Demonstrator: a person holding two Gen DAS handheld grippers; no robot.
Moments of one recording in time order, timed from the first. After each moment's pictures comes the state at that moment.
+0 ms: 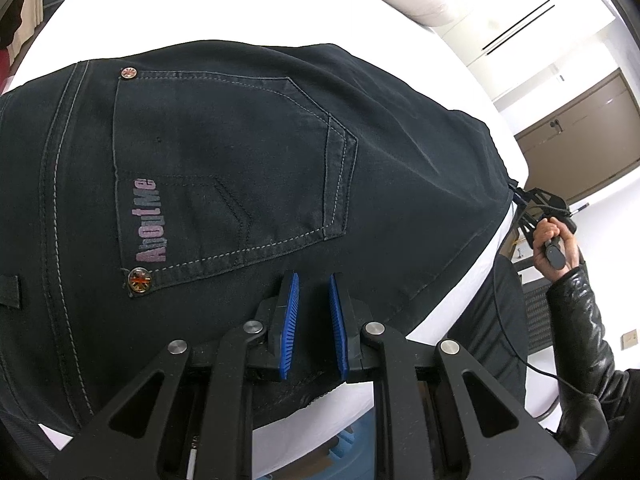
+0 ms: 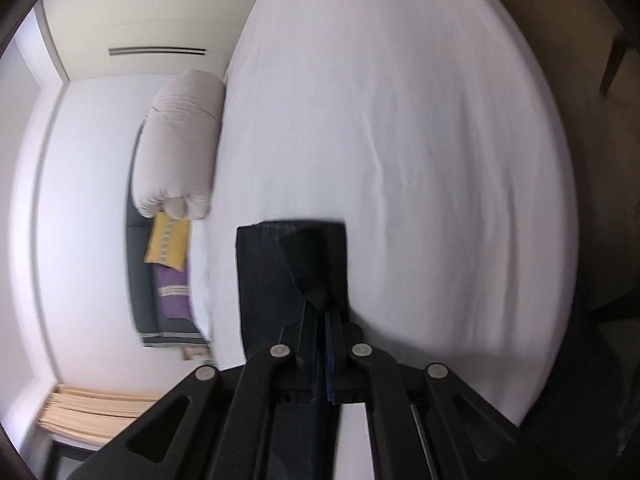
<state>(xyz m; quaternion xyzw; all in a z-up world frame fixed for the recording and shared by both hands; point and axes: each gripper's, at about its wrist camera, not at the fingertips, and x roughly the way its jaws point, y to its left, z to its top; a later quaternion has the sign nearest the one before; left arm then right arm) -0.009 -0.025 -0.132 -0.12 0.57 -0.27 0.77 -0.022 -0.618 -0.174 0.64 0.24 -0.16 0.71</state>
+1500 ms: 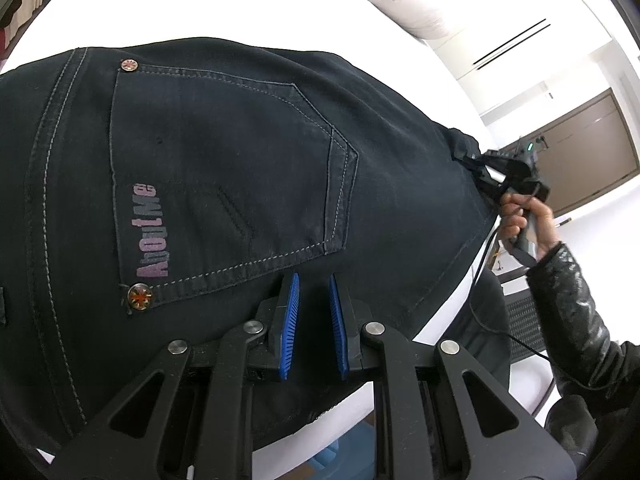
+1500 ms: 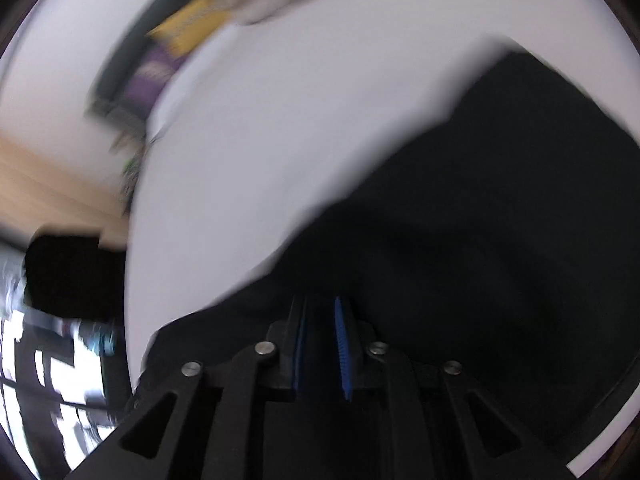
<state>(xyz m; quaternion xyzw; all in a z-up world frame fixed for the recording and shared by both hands) -0.004 0.003 -0.140 -0.15 0.56 -0.28 0.76 0.153 -0.499 -0.172 0.45 0.44 -0.03 0.78</state>
